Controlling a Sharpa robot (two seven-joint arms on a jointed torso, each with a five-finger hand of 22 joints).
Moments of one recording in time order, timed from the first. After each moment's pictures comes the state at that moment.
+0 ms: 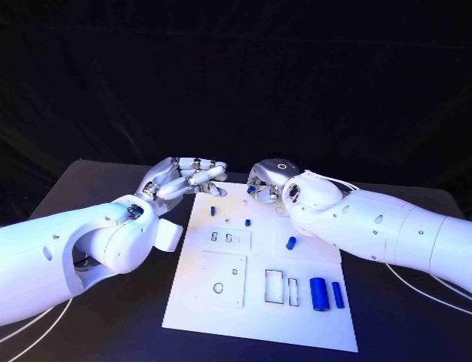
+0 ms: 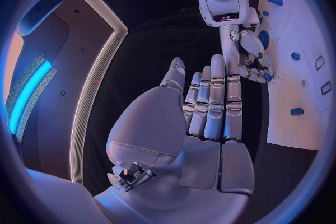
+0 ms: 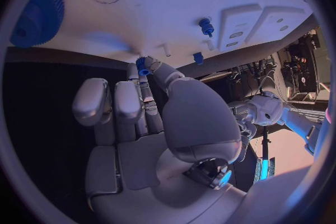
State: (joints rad) left arm 1.20 -0.95 0.03 1.72 -0.17 -0.32 0.40; left_hand 1.42 0.09 -0.11 0.05 0.05 0.94 0.21 0.17 0.11 1.08 0.14 0.18 0.10 1.10 0.08 0.62 0.41 0.17 0.97 0.19 0.47 0.22; right arm 1.31 -0.38 -0.13 1.06 -1.63 -0.39 -0.17; right_hand 1.25 -0.02 0.39 -0.14 0.21 1.11 0.13 0.09 0.15 1.16 0.06 0.14 0.14 1.47 -0.01 1.13 1.07 0.12 1.34 0.08 1.24 1.04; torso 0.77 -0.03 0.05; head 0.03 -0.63
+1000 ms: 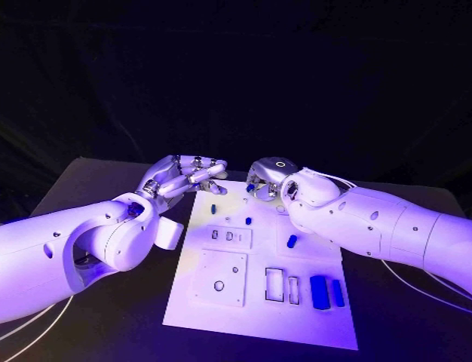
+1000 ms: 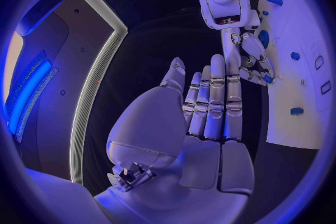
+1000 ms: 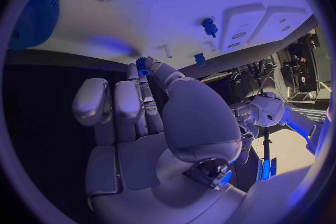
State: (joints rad) left arm 1.20 -0.95 0.03 1.72 -0.16 -0.32 0.40; left_hand 1.42 0.09 -0.11 0.05 0.05 0.94 0.21 0.17 0.11 1.08 0.14 0.18 0.10 1.10 0.08 0.62 0.41 0.17 0.97 0.19 0.47 0.22; right arm 1.30 -0.35 -0.13 1.02 -1.62 -0.37 -0.15; right_hand 1.25 -0.03 0.40 -0.13 0.21 1.10 0.13 0.08 0.16 1.15 0.07 0.13 0.14 1.47 -0.01 1.13 1.07 0.12 1.34 0.08 1.24 1.03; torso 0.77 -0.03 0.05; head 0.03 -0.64
